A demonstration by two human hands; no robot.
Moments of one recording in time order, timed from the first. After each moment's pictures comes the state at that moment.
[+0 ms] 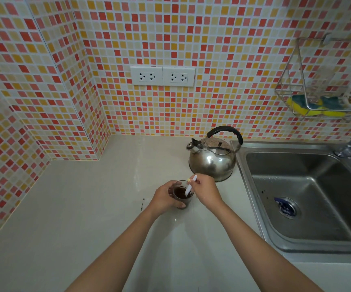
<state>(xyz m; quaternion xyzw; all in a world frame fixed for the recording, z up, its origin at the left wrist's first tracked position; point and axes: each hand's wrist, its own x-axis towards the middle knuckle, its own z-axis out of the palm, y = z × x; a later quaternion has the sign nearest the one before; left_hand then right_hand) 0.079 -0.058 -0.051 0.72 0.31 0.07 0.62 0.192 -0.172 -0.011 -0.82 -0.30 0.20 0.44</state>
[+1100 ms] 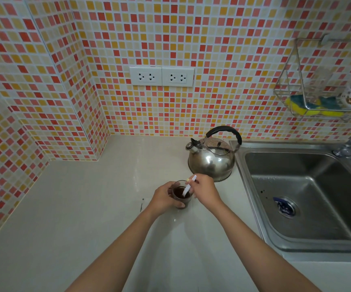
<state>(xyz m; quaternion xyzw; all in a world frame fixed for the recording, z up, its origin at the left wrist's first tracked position) 0.079 -0.058 -0.053 0.72 0.32 0.06 0.61 0.189 -0.170 -0.006 -0.82 -0.28 0.22 0.44</state>
